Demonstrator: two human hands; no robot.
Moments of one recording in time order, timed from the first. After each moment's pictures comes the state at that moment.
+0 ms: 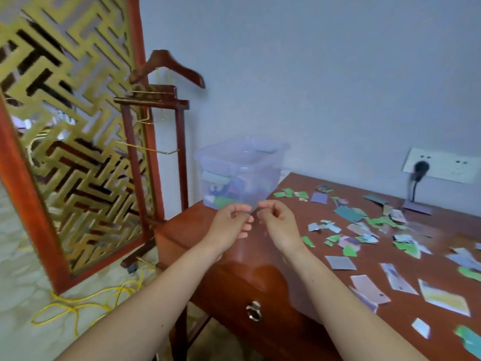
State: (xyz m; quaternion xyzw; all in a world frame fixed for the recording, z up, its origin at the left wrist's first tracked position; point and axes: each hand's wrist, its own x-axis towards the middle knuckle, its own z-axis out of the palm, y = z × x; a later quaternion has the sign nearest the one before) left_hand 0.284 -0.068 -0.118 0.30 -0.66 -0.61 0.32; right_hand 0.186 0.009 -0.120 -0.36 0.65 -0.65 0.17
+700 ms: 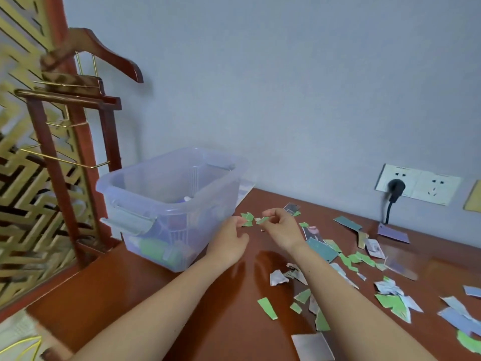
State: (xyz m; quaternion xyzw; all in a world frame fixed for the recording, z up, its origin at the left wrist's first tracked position) left_hand 0.079 -0.135 -0.151 0.29 -0.83 -0.42 0.24; right_hand -0.035 -0.043 -0.128 -0.32 0.78 -0.52 0.14
